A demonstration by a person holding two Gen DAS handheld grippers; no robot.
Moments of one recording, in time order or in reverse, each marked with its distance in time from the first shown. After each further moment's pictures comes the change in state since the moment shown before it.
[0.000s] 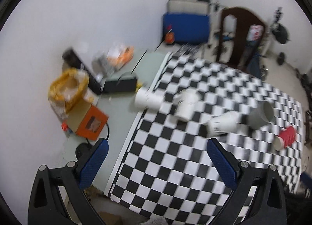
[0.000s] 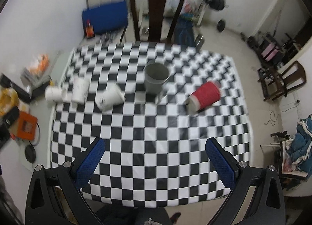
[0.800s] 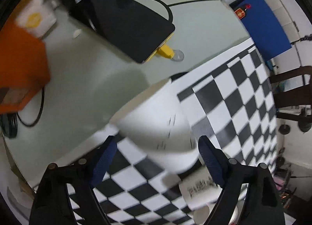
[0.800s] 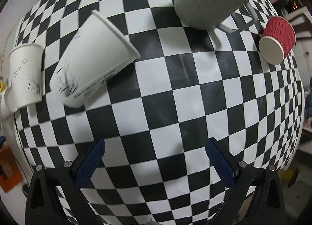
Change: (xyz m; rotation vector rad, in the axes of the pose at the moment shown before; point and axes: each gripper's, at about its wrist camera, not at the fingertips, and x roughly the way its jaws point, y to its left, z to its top) left arm 0.294 0.062 0.086 -0.648 0.447 -0.169; right arm 0.253 0.088 0.023 0.261 0.360 -0.020
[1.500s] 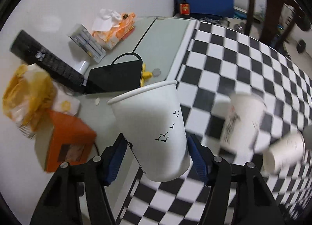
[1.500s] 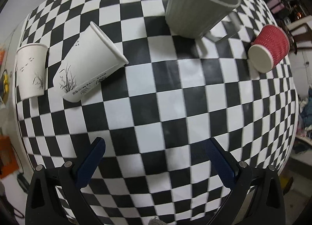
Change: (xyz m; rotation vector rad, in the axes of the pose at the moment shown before) left arm -0.065 -0.016 -0.097 0.665 -0.345 0.280; right arm -0.043 -0.030 -0.012 -0.106 -0.034 -0.011
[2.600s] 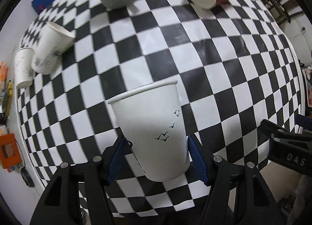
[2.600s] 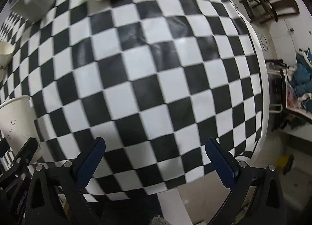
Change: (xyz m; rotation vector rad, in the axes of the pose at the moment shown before) left arm -0.073 -0.320 -0.231 0.674 0.228 -0.297; right arm 0.055 -0.293 -0.109 0.179 0.103 -0.053
